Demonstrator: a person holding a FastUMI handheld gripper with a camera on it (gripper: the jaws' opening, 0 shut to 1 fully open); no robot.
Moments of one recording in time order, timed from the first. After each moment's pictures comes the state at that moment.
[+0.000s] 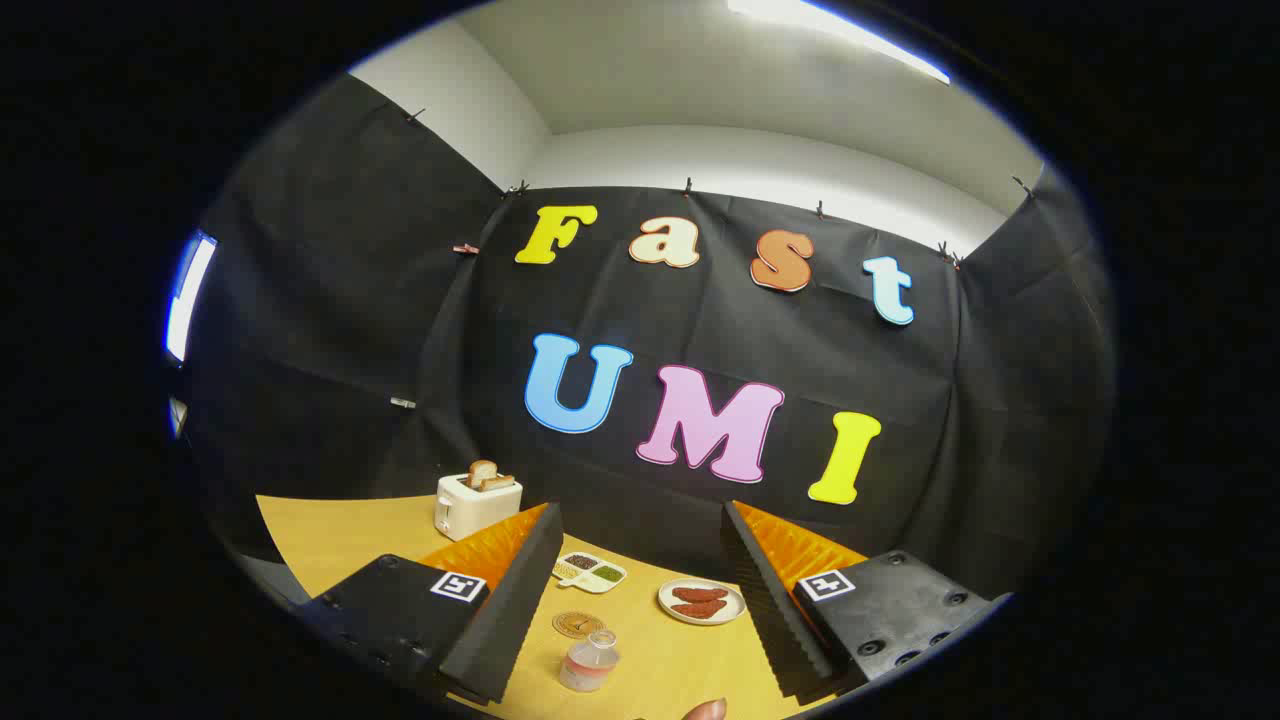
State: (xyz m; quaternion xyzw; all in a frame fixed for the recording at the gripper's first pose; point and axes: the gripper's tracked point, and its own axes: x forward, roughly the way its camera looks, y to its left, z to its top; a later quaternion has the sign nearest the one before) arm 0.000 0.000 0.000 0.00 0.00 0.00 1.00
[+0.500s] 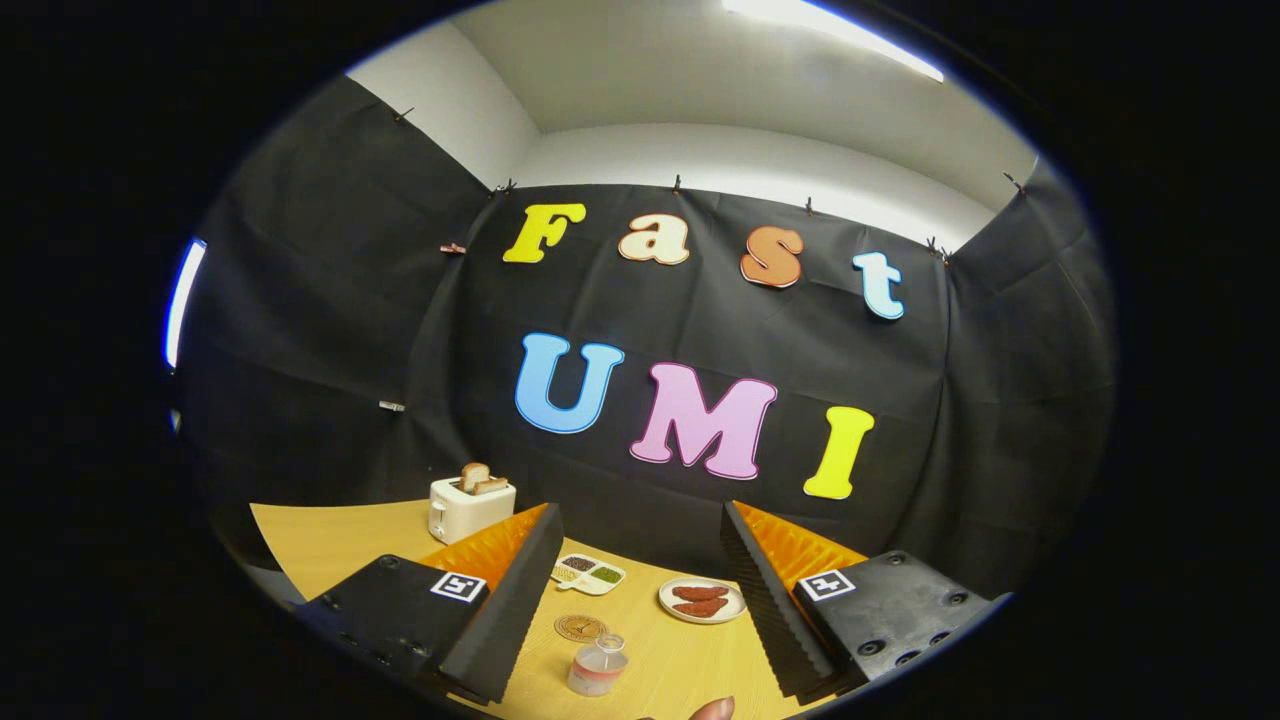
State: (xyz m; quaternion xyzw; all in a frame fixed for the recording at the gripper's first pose) arm 0.009 0.008 -0.009 0.00 0.01 -0.02 1.00
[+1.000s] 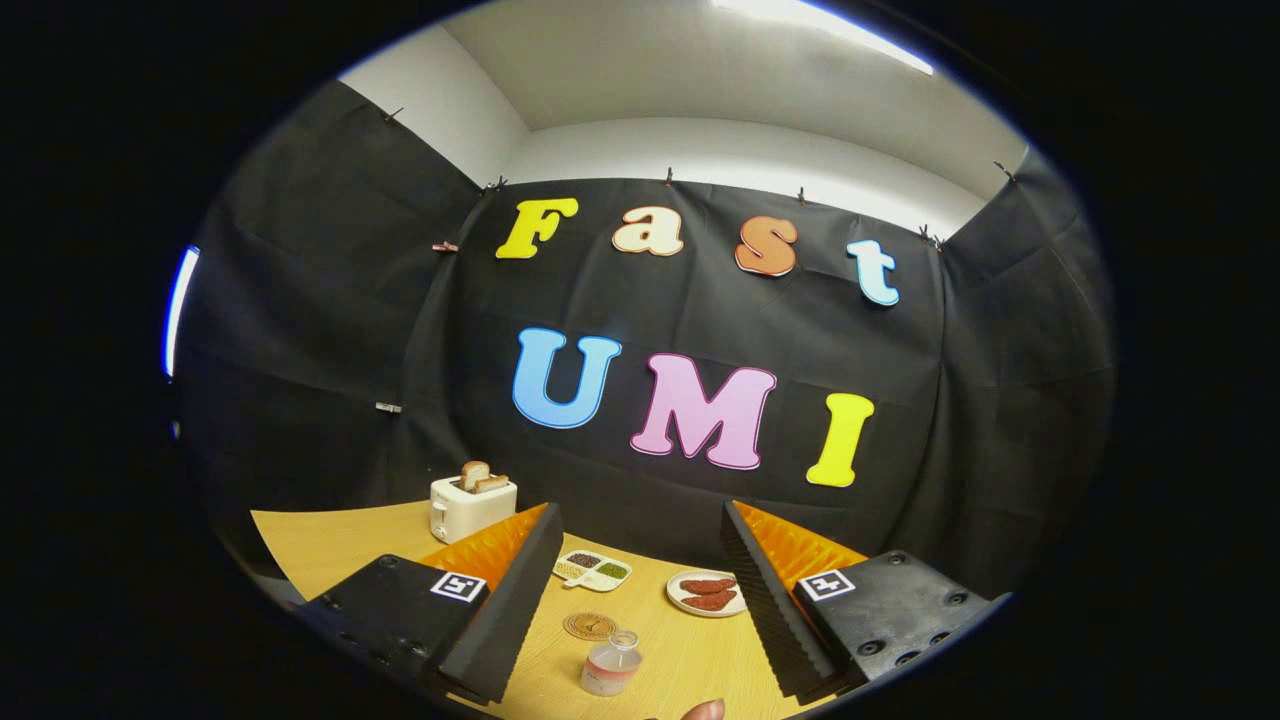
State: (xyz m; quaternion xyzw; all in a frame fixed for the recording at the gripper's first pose) arm 0.014 0.015 -0.028 0.01 0.01 -0.03 1.00
